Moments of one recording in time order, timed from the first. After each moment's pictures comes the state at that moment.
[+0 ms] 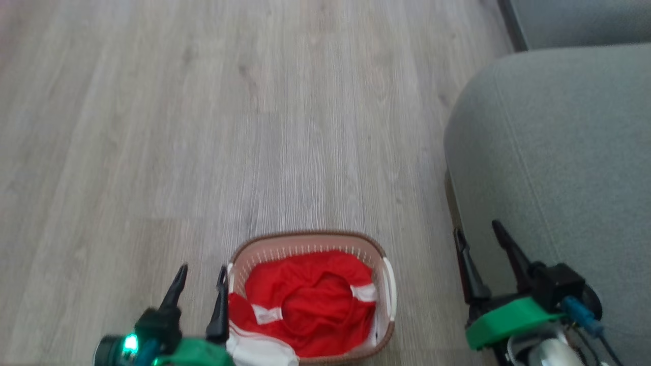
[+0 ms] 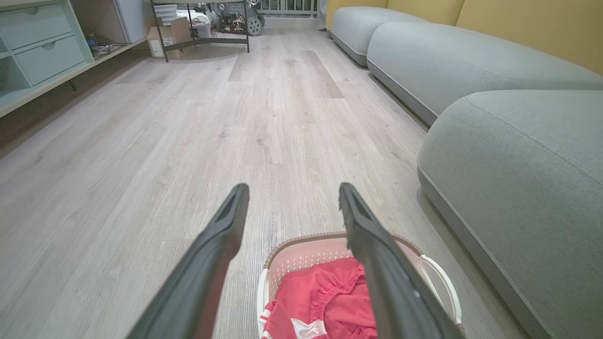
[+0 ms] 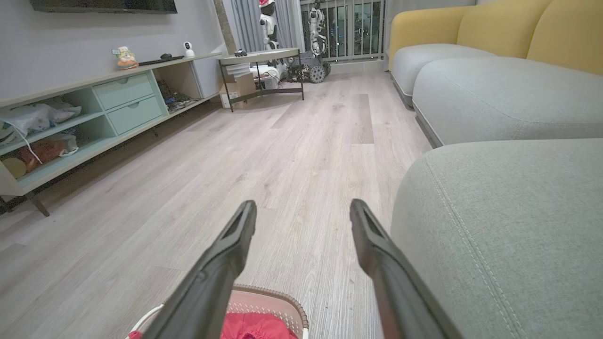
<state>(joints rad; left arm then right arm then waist) 0.12 0.04 -0.17 0.20 -0.09 0.03 -0.25 0.03 -0.04 0.10 0.17 0.16 0.12 -0.25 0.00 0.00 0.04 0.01</state>
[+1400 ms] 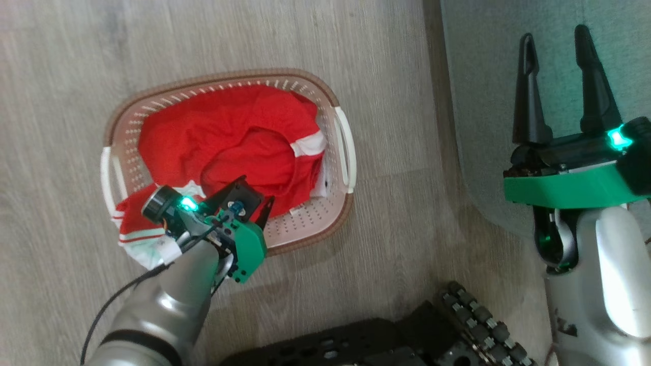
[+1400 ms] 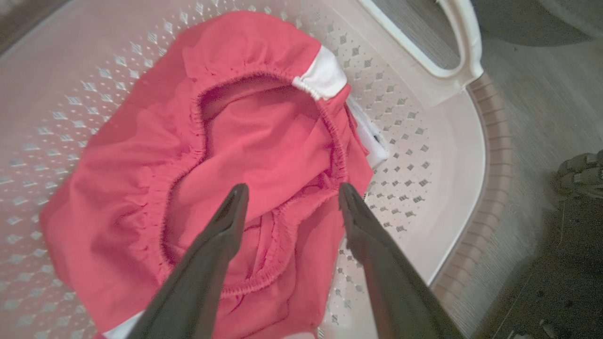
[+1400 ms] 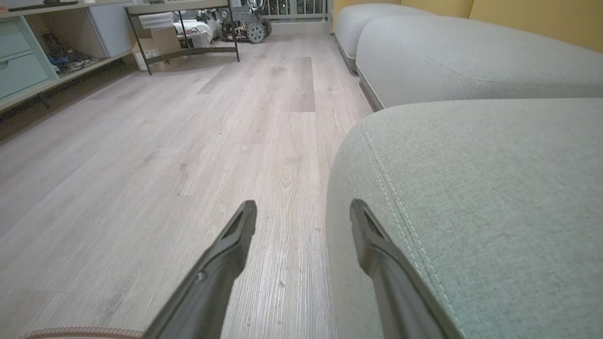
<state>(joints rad) -0.67 0.04 -0.53 1.09 0.11 -0.10 -0.25 -0.37 -0.04 0.01 -0.04 0.17 0.12 -0.25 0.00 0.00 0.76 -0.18</state>
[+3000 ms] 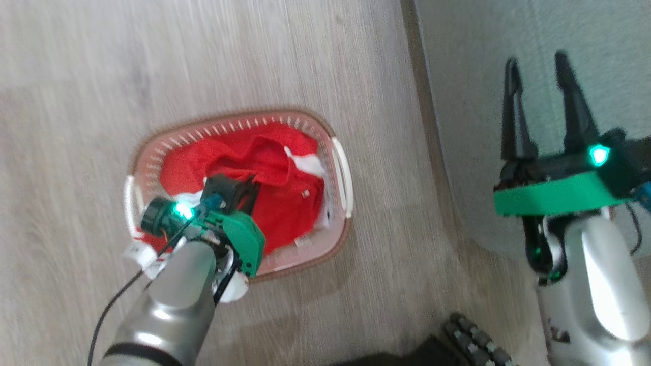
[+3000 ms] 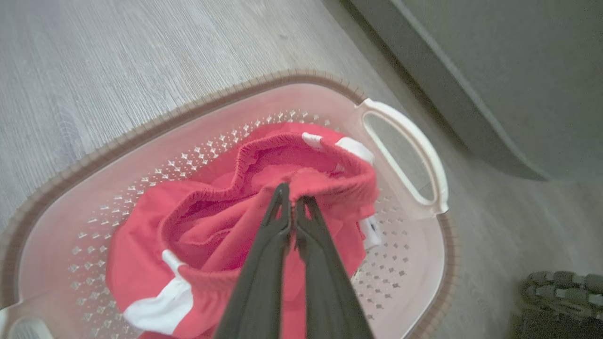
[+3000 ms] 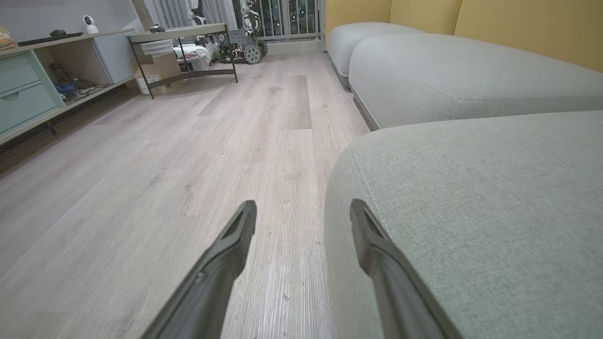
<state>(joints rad) -0.65 0.04 -0.50 1.02 -0.12 -0.10 -0.25 -0.36 -0.04 0.02 0.04 0.20 0.12 -0.25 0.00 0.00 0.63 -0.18</state>
